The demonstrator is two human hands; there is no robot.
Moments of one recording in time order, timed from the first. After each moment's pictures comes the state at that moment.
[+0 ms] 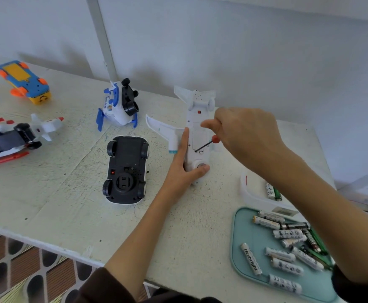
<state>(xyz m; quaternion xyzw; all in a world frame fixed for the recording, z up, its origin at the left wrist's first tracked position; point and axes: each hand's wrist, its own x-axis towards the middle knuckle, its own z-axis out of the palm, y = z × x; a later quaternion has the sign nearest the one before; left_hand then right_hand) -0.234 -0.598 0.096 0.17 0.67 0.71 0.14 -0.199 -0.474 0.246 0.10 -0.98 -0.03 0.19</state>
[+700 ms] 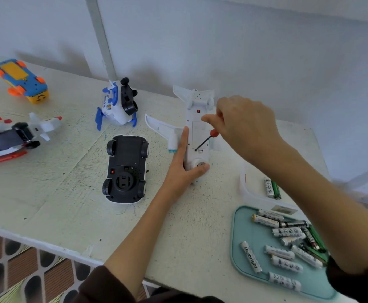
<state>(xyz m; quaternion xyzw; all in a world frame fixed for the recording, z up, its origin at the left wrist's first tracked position) -0.233 -0.598 0.098 0.17 0.67 0.71 0.14 -0.208 -0.477 0.253 0.00 -0.99 -0.02 0.13</state>
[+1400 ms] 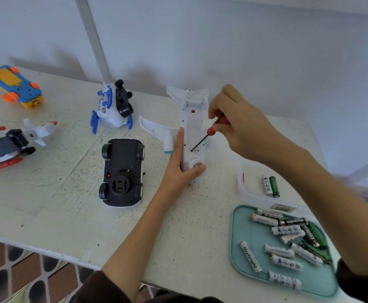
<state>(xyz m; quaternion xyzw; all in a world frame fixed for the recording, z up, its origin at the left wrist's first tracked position) -0.231 -0.597 0.099 0.17 0.67 0.71 0.13 -0.202 -0.458 0.247 0.16 -0.96 0.19 0.15</state>
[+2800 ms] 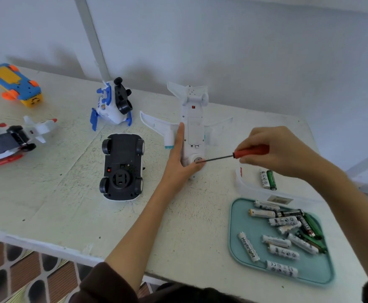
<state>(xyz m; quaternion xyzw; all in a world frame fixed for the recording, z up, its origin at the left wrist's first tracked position) -0.230 -0.597 0.099 0.19 0.68 0.69 0.12 -0.158 -0.406 0.223 0.07 -0.97 0.23 0.01</state>
